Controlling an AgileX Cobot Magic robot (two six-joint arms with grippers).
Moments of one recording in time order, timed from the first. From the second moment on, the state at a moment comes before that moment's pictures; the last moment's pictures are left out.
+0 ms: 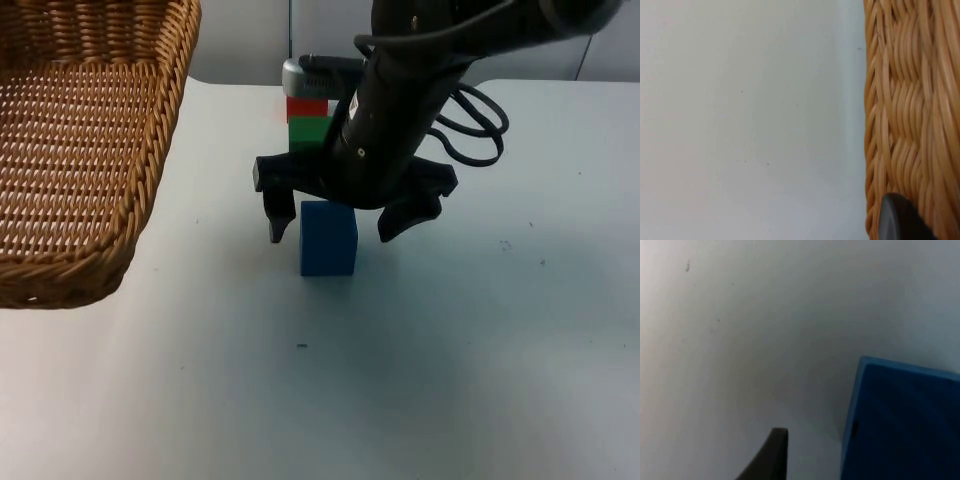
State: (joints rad) right arm 0.62 2.26 -1.62 0.01 0.67 0.39; left arm 0.47 1.43 -0.77 -0.80 1.02 0.88
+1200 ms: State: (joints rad) right arm 0.62 2.21 -1.64 0.00 0.65 0.40; left arm 0.44 1.43 -0.77 -0.80 1.01 0.88
